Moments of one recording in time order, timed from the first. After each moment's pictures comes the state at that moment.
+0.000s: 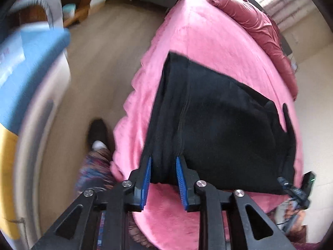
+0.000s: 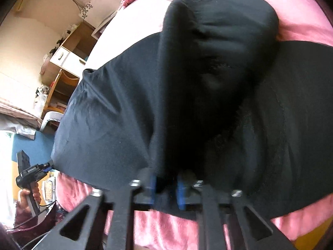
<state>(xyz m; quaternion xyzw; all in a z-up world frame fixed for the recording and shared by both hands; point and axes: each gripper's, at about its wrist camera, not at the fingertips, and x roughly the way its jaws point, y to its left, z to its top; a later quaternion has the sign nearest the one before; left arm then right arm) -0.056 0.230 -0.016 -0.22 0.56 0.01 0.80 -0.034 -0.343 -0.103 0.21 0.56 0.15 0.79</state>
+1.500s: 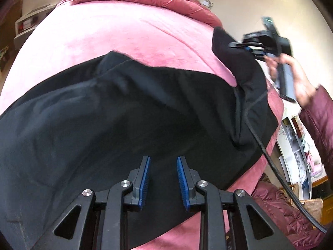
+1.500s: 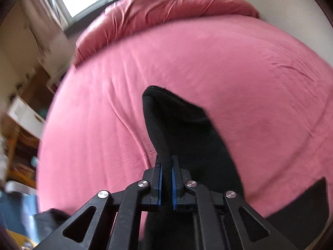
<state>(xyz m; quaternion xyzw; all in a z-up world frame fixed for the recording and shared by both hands) -0.010 -0.015 -0.004 -0.04 0.52 -0.28 0.81 0.143 -0.420 0.015 0.18 0.45 -0.05 0.87</state>
